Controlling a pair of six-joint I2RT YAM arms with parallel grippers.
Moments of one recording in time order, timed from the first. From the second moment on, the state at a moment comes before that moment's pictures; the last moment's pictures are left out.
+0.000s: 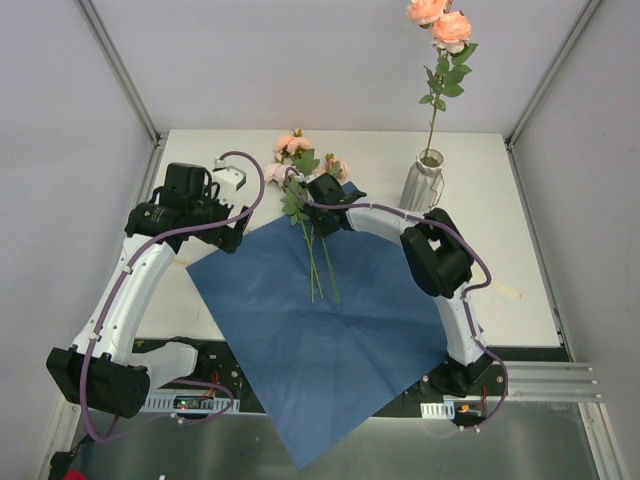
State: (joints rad) left arm -0.21 1.13 1.21 -0.97 0.13 0.26; right arm 0.74 2.17 1.61 -0.41 0.05 0.18
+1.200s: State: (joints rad) left arm -0.21 1.11 1.25 -1.02 0.13 0.26; right arm 0.60 1.25 1.36 0.26 0.20 -0.10
